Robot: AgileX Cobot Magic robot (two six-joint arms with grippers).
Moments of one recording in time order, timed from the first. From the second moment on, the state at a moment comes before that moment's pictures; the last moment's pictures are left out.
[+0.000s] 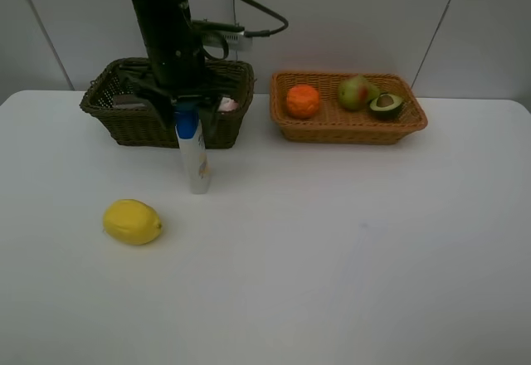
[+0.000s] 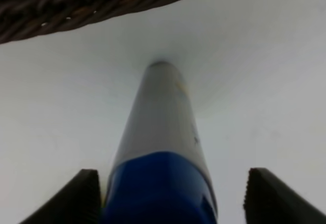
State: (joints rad) left arm -0.52 2.06 -1.65 -0.05 1.19 -0.28; right arm 0.03 0.00 -0.52 0.07 1.04 -0.15
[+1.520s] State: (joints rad) left arm -0.52 2.07 -1.65 -0.04 1.18 -0.28; right arm 0.03 0.00 -0.52 0.07 1.04 -0.15
